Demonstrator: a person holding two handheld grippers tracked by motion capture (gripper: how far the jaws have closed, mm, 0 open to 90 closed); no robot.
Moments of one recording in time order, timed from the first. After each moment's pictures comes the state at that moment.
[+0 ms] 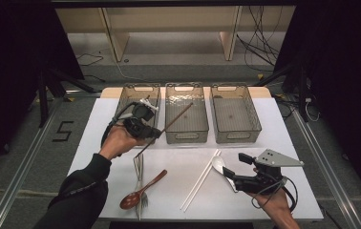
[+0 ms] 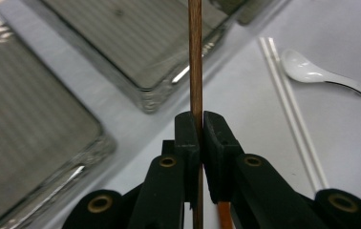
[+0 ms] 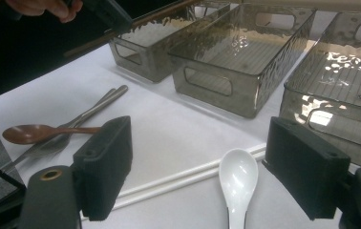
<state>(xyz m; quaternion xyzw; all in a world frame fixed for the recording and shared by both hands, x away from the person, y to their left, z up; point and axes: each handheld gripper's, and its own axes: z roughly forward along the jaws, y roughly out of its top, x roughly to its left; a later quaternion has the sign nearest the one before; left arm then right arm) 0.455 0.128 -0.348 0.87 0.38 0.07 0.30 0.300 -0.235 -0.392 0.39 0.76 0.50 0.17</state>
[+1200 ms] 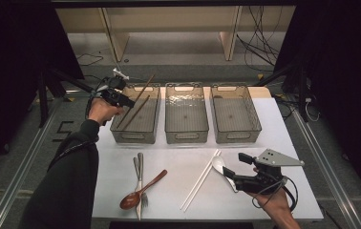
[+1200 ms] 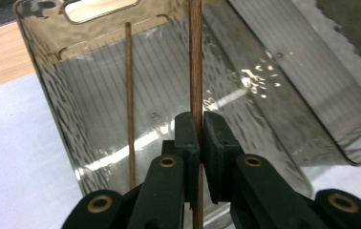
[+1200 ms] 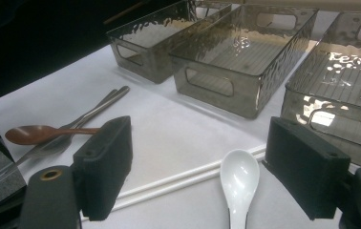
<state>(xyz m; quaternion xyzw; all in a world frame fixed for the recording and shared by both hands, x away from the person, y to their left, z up) 0.562 0.205 -0.358 0.81 0.51 0.11 0.28 0.301 -0.236 -0.392 0.39 0.76 0.50 0.16</state>
